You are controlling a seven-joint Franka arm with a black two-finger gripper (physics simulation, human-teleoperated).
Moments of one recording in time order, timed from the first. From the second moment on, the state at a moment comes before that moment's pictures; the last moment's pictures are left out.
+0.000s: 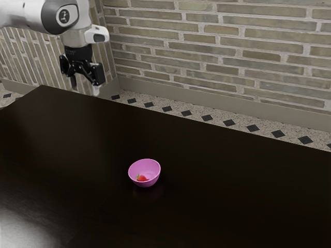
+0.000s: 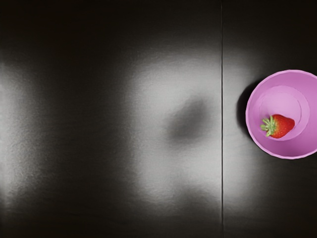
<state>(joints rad) 0.04 0.09 0.02 -1.54 0.10 1.57 0.07</state>
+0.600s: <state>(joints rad) 0.04 0.10 -0.02 -1.72 0.11 1.82 0.48</state>
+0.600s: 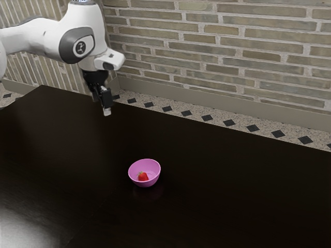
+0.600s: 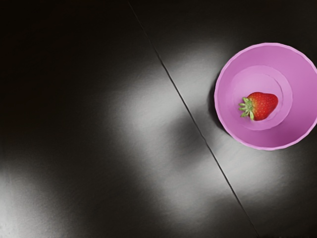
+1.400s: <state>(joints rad) -0.08 0.26 -0.04 -1.96 0.16 2.24 1.38</state>
